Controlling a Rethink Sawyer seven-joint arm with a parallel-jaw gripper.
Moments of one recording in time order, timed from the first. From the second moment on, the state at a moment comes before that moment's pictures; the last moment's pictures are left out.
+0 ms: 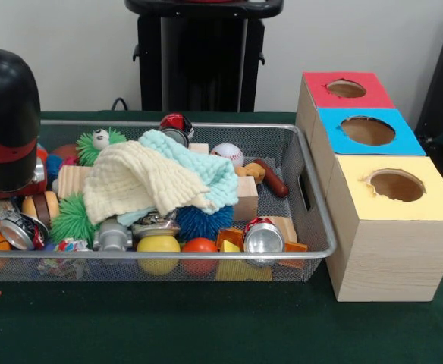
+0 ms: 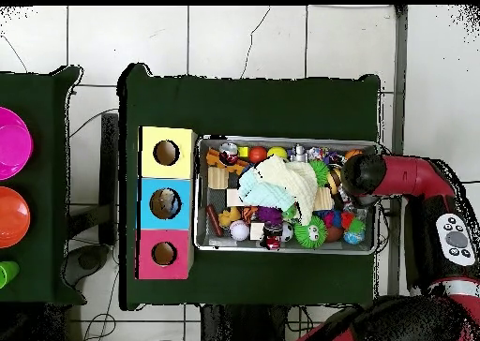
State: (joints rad) arm -0.78 -0.26 0.36 1.11 -0.84 1.05 1.24
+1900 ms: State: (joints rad) arm -0.80 -0.24 0.36 1.08 -0.77 1.09 1.22
